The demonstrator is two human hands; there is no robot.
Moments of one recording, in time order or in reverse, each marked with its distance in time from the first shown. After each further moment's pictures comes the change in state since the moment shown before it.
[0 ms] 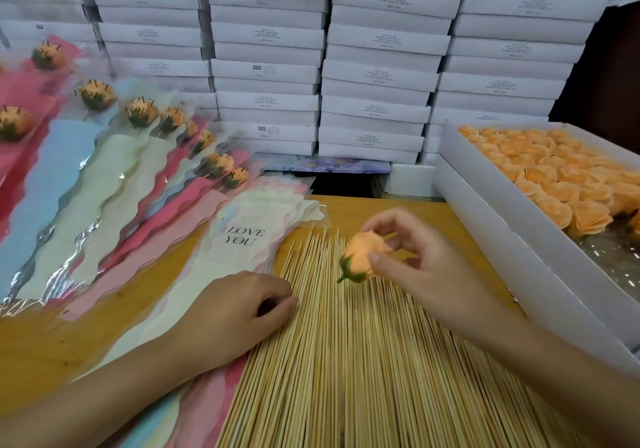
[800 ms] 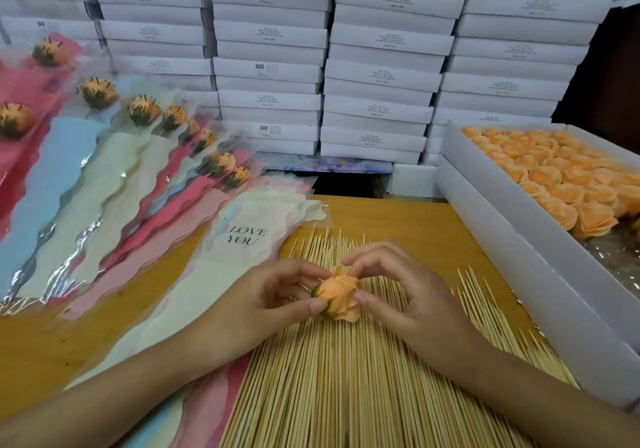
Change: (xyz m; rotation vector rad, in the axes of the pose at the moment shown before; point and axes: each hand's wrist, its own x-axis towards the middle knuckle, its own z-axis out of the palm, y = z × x) left_hand 0.005 0.013 0.004 -0.898 -0.046 -0.043; right_hand -0.011 0.026 0.022 -0.152 -0.066 -0.278
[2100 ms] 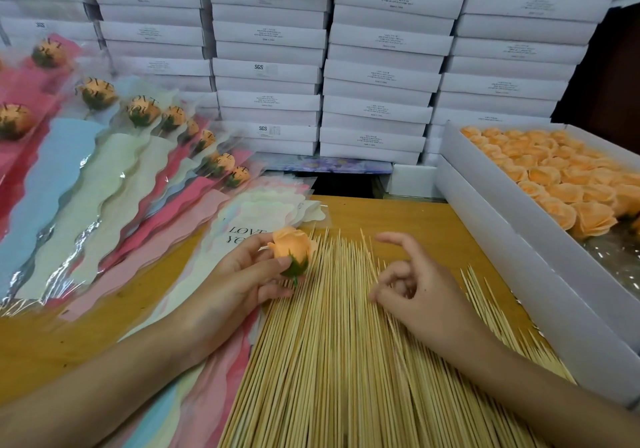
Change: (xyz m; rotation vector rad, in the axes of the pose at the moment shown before) left_hand 0.009 -0.003 -0.011 -0.629 0.223 -0.169; right_hand 0.000 0.010 -0.004 -0.023 0.089 0.390
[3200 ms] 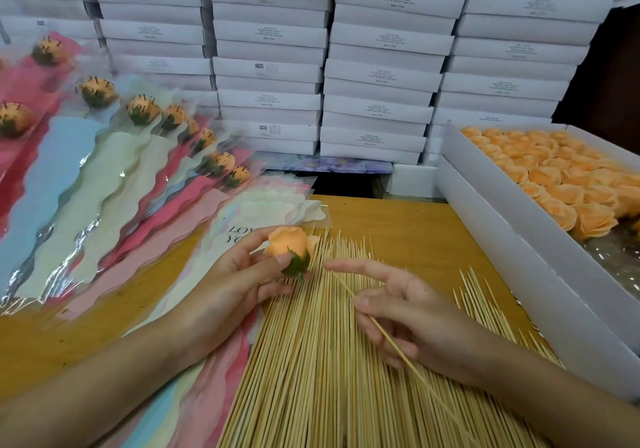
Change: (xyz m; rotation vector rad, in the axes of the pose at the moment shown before) left_hand -0.003 0.004 -0.001 0.030 -0.044 0.032; right_hand -0.006 -0.018 -0.004 0.834 -0.634 0.149
